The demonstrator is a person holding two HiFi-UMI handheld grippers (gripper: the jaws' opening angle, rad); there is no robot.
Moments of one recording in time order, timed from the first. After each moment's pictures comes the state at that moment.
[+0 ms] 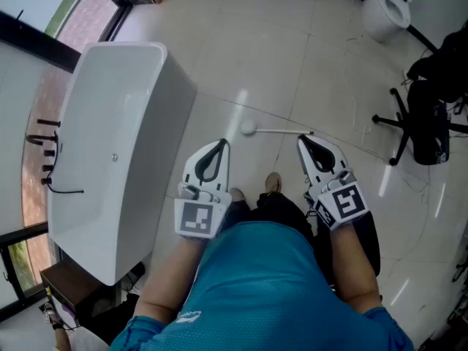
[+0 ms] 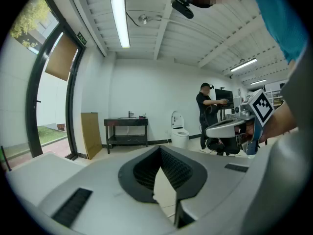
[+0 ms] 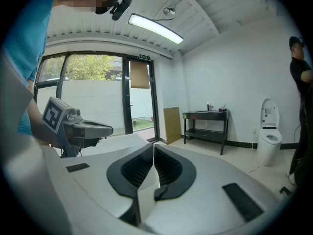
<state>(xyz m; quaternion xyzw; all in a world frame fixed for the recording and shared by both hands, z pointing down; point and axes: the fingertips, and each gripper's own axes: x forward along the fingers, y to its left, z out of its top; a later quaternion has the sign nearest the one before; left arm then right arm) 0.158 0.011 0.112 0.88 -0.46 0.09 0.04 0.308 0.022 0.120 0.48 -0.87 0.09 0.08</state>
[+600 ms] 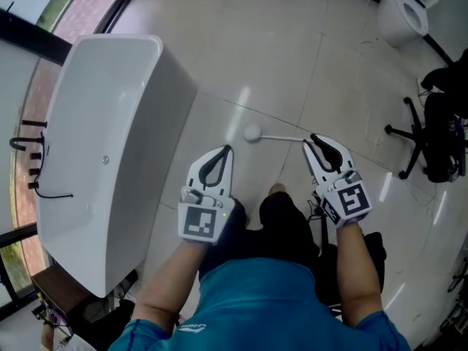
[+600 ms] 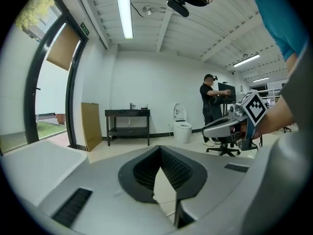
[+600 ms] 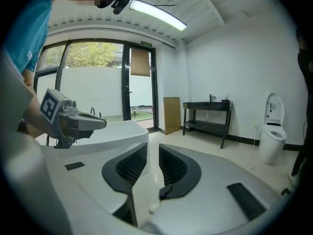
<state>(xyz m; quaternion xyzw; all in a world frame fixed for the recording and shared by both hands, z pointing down) 0.159 -0.054 0.265 0.88 -0.46 0.11 0.08 0.326 -0.061 0.273 0.47 -0.87 0.10 0.14</state>
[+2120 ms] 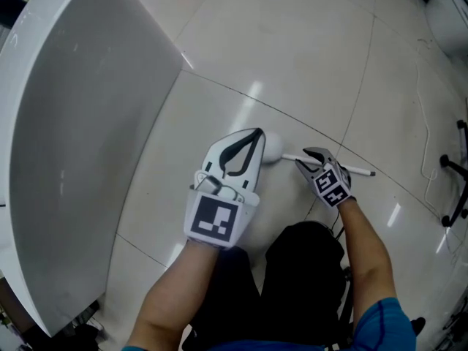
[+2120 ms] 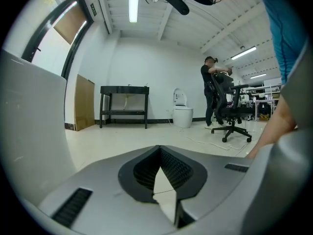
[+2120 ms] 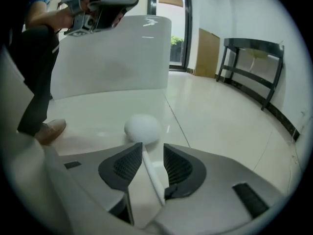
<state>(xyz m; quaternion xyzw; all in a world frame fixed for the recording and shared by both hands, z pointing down) 0.211 -0.172 0.724 0.89 -0.44 0.11 0.07 0.333 -0.131 0.999 0.27 -0.87 0.11 0.41</state>
